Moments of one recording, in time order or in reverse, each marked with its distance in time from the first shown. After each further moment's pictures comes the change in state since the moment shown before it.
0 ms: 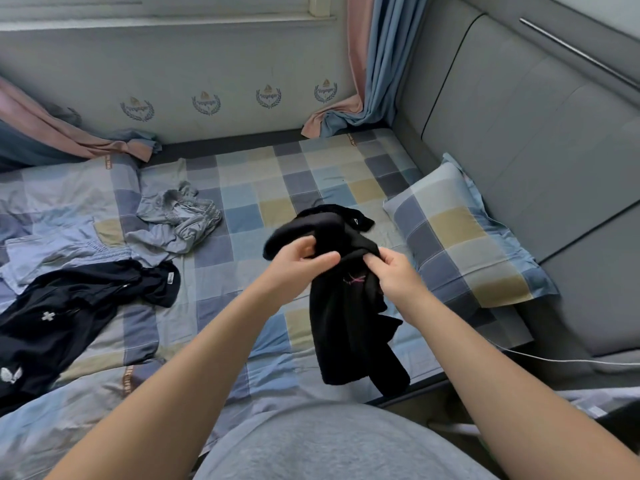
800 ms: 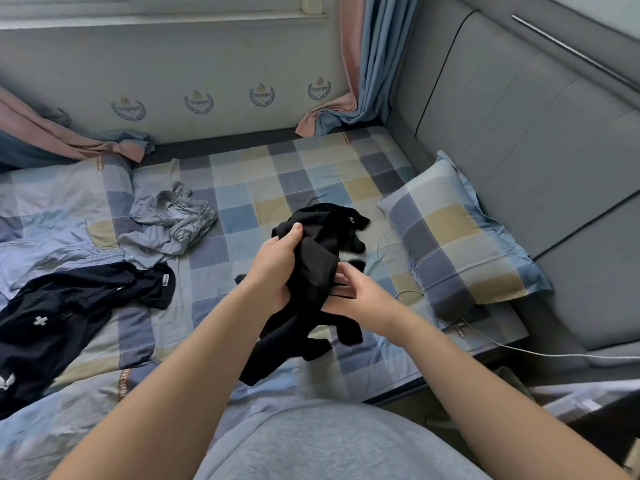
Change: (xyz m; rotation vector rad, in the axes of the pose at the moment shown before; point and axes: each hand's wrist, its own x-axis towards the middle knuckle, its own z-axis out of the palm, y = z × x) left_hand 0.001 0.017 0.002 -0.554 0.226 -0.221; right_hand -0.037 -0.011 0.023 -0.066 -0.404 0.025
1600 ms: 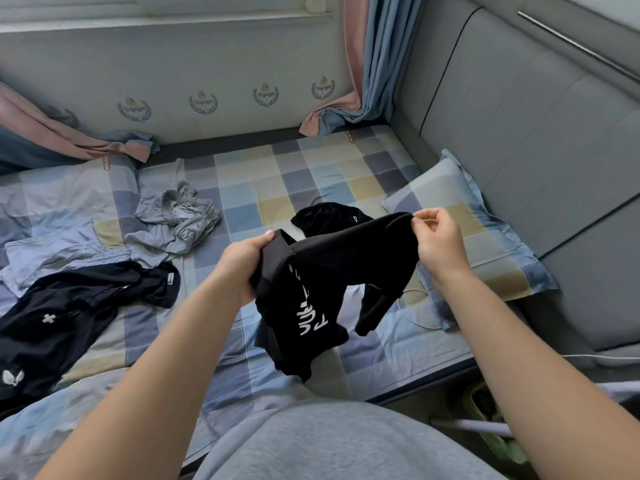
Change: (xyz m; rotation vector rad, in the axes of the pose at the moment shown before) left_hand 0.016 0.010 -0.050 -0.018 0.118 -0.156; right_hand 0.025 -0.006 -0.092 -0.016 0.817 -0.107
